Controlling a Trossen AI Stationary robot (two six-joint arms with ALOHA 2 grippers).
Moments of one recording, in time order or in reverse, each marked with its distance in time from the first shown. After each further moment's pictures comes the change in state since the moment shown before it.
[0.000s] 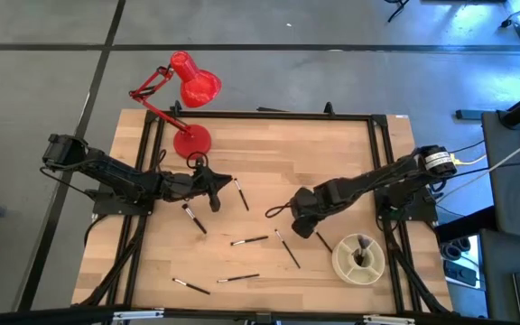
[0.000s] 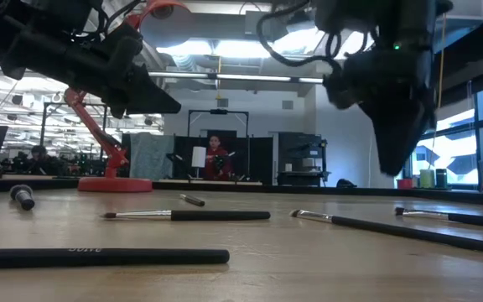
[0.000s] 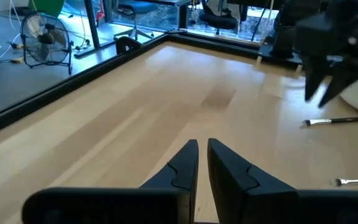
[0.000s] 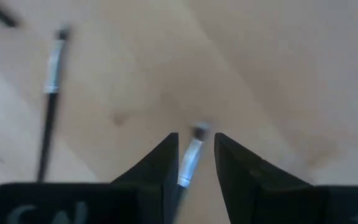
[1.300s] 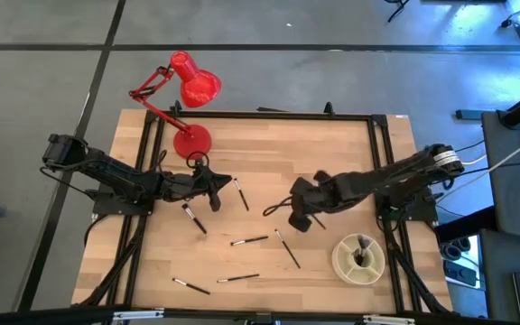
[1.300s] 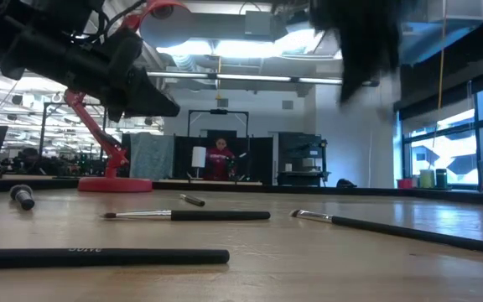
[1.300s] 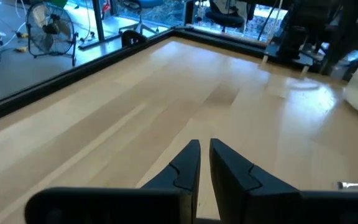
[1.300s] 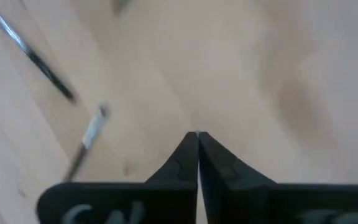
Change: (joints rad) left arm 0.000 0.000 0.000 -0.027 -0.012 -0.064; right arm 0.056 -0.073 0.243 -0.177 0.329 -0.150
